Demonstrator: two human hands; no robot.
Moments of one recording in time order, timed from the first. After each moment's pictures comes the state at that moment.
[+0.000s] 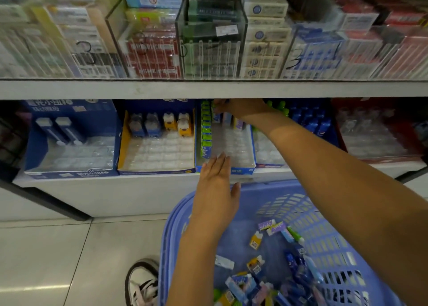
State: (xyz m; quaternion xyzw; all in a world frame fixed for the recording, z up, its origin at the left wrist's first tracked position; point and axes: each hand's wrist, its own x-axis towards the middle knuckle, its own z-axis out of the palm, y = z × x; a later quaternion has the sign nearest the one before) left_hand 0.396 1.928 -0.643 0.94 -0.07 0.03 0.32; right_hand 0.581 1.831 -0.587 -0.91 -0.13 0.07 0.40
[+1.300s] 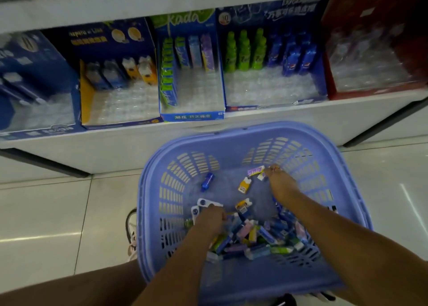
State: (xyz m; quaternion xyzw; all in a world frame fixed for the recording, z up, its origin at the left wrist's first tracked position) left_hand 0.300 1.889 -0.820 0.86 0.00 -0.48 0.19; right_hand 0.364 1.666 -0.847 -0.95 0.03 0.26 0.14
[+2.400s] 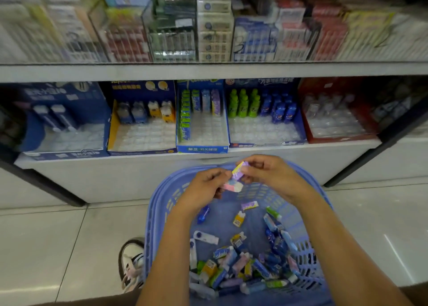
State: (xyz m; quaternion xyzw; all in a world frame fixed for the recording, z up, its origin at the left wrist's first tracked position) left_hand 0.363 1.907 -0.661 0.70 0.03 -0.20 0.69; right_hand 0.378 1.720 -0.631 -0.74 -0.05 0.19 0.64
